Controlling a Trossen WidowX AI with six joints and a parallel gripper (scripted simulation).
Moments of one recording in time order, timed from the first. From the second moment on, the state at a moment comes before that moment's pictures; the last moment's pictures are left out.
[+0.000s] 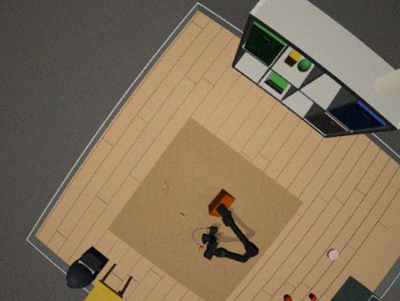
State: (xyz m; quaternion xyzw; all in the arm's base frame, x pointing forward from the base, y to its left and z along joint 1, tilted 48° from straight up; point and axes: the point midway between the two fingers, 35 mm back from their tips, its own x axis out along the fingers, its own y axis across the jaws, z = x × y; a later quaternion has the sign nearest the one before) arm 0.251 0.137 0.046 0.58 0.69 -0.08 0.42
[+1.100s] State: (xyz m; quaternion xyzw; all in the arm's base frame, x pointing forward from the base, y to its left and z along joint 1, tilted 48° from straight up) arm 0.247 0.165 0.024 0.59 0.69 -0.08 0.41
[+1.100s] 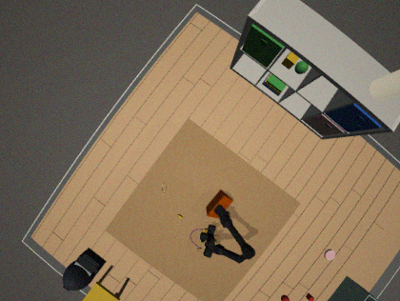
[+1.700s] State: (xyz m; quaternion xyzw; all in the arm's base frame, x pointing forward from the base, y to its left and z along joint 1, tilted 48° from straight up) arm 0.248 0.167 0.024 0.58 0.68 -0.09 0.44
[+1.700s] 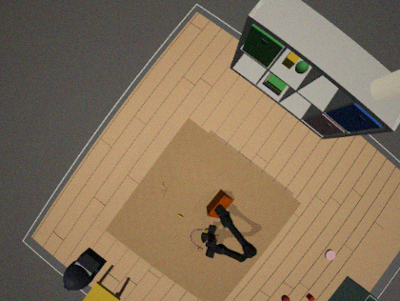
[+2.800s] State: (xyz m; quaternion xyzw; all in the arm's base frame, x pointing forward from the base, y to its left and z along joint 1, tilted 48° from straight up) arm 0.232 0.186 0.043 0.59 0.67 -0.09 0.44
